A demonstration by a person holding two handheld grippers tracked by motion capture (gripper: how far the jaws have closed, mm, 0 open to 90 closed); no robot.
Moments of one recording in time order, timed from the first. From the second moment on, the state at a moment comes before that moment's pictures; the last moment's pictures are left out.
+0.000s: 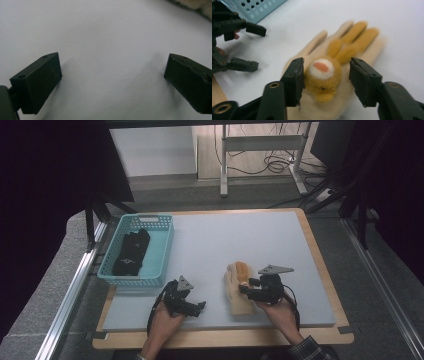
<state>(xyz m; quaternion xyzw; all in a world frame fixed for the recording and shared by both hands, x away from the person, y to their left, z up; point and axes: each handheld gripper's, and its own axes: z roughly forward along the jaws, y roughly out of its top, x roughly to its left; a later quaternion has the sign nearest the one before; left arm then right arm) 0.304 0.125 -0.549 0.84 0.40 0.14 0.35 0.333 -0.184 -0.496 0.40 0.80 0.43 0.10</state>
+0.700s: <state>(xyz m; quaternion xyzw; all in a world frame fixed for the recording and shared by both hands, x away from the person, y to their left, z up) 0.303 0.125 -0.549 0.84 0.40 0.14 0.35 0.331 -0.228 -0.514 0.35 0.85 0.39 0.09</state>
